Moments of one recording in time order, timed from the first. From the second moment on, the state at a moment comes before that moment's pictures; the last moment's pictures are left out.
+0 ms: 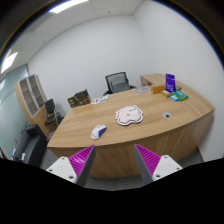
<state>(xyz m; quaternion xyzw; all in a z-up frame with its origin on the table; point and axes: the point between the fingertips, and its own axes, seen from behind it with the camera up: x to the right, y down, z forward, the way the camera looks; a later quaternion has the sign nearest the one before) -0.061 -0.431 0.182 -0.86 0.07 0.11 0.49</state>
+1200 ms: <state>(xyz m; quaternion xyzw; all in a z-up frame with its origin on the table) -0.225 -0.110 -0.005 -0.88 -0.03 0.07 0.47</state>
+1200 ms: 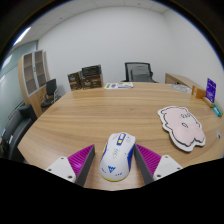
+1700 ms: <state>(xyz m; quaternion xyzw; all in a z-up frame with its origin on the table) -0.232 -0.091 -0.014 -0.91 -0.06 0.05 0.40</state>
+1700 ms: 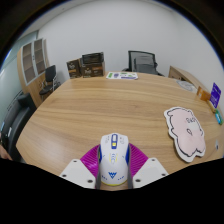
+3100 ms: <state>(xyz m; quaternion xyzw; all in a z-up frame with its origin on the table) -0.063 -0.150 0.097 -0.90 0.07 0.03 0.44</state>
